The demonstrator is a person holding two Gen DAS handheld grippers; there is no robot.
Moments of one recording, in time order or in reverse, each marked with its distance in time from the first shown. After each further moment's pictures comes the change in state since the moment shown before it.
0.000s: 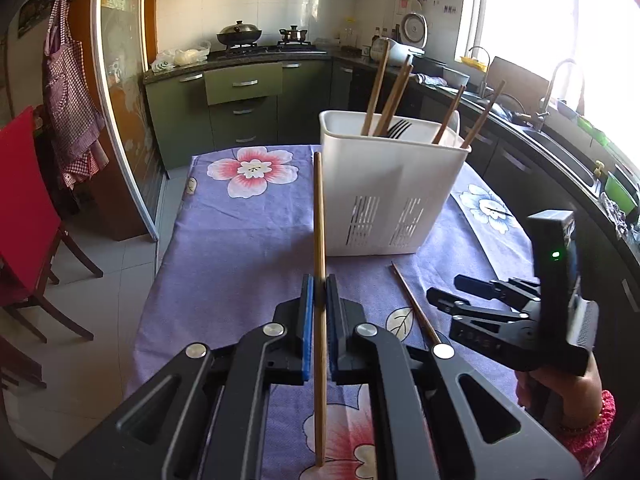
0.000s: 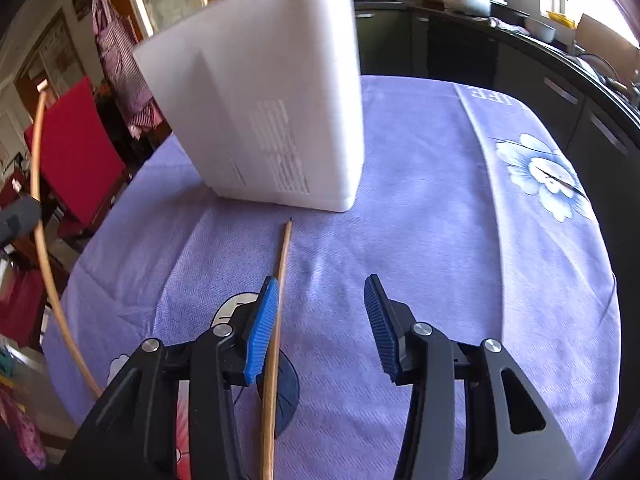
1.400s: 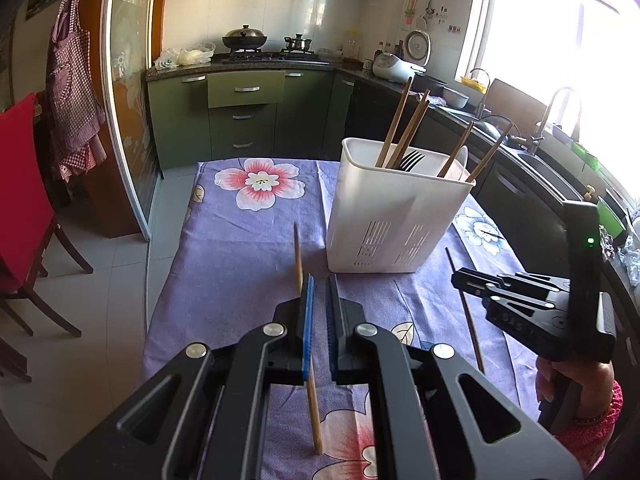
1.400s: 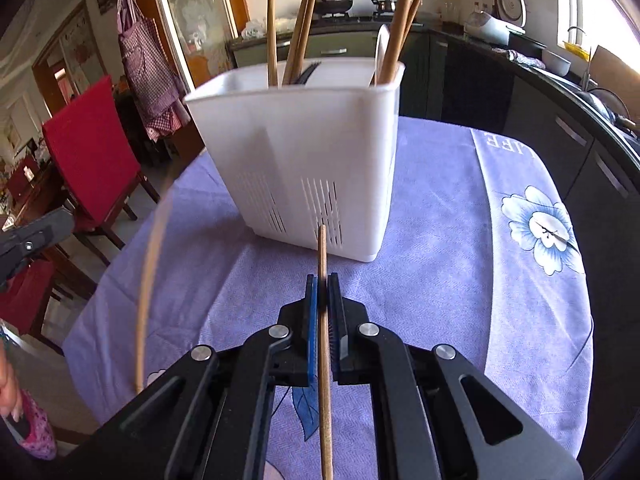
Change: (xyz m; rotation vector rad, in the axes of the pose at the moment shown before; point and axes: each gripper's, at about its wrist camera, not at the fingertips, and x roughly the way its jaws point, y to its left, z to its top) left arm -0.015 0.029 0.008 -0.047 -0.035 -0.048; right arm -0.044 0.022 0.026 -0.037 -0.087 0.034
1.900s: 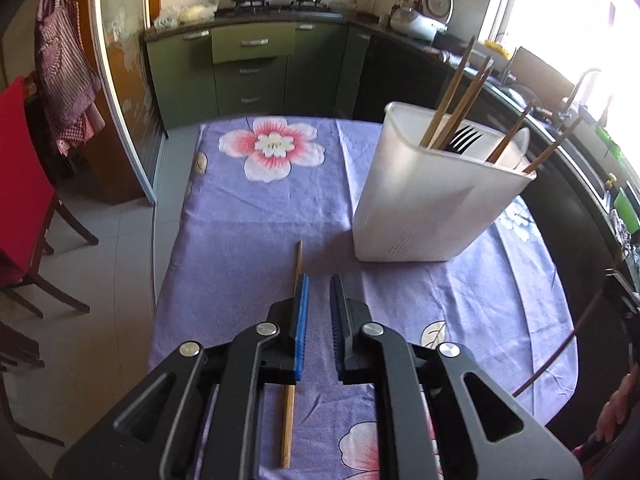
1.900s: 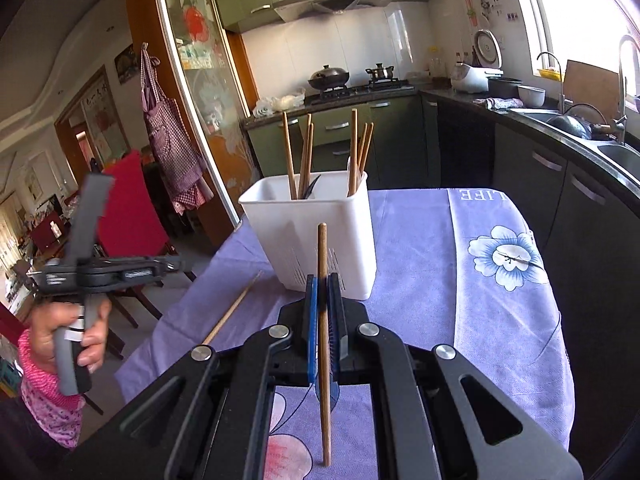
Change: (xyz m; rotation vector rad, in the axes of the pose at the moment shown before) left arm 0.074 0.024 0.031 -0.007 0.241 0.027; right arm -0.129 -0.016 -0.021 0.065 -0.269 0.078
